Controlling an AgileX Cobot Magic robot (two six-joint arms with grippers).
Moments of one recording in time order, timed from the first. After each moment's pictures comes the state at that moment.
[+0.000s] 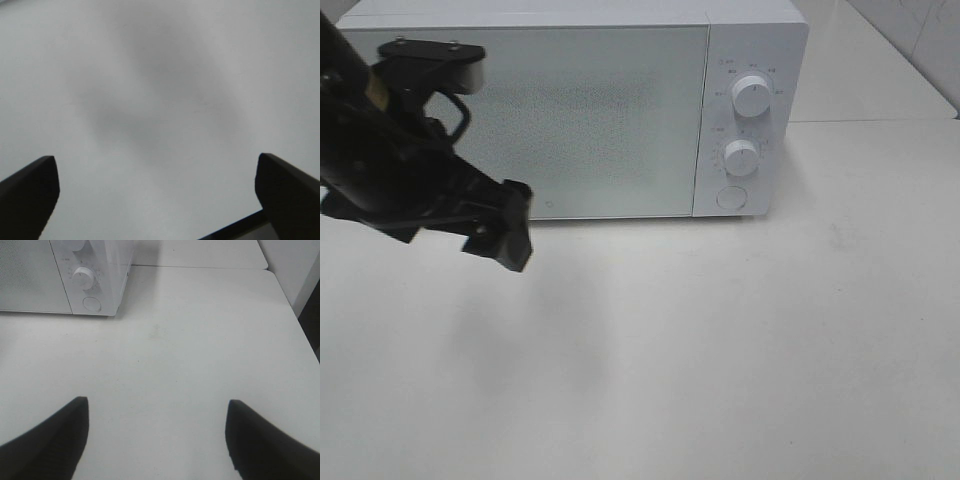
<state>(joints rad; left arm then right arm) -0.63 1.53 -1.05 -0.01 0.81 -0.19 0.05 0.00 -0.50 -0.03 1.00 0.05</state>
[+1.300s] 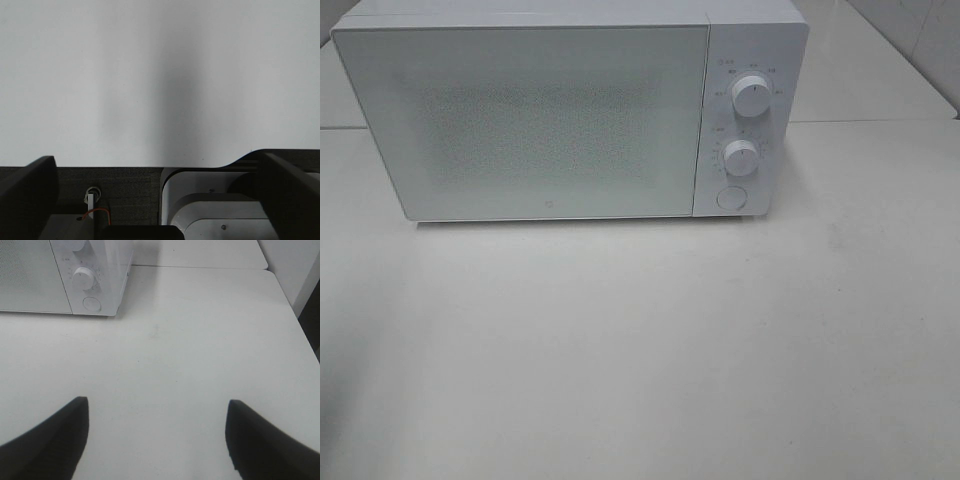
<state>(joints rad) -0.06 0.89 -0.67 -0.02 1.11 -0.06 0.05 0.00 -0.50 -0.03 1.00 0.05</state>
